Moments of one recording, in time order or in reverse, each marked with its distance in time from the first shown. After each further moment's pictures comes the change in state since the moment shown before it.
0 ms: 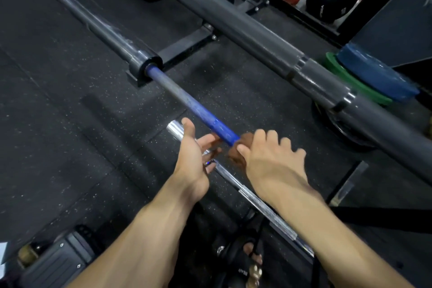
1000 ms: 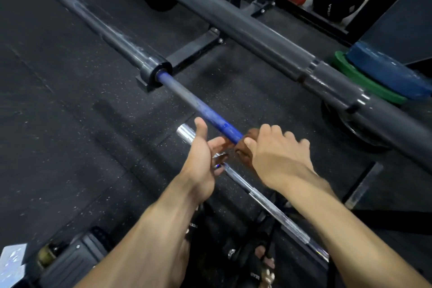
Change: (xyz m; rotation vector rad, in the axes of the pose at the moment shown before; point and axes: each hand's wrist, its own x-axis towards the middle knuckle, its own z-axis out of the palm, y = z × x) left_hand -0.006 0.015 -0.003 0.129 -0.142 -0.056; right_hand 0.014 -0.007 -0.009 0.108 0.004 -0.037
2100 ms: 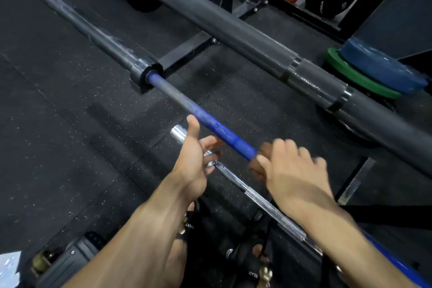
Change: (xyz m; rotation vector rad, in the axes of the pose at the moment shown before) left_hand 0.005 0.001 -0.001 0.008 0.045 -0.002; right_hand -0.030 0.040 0.022 -0.064 0.030 0.022
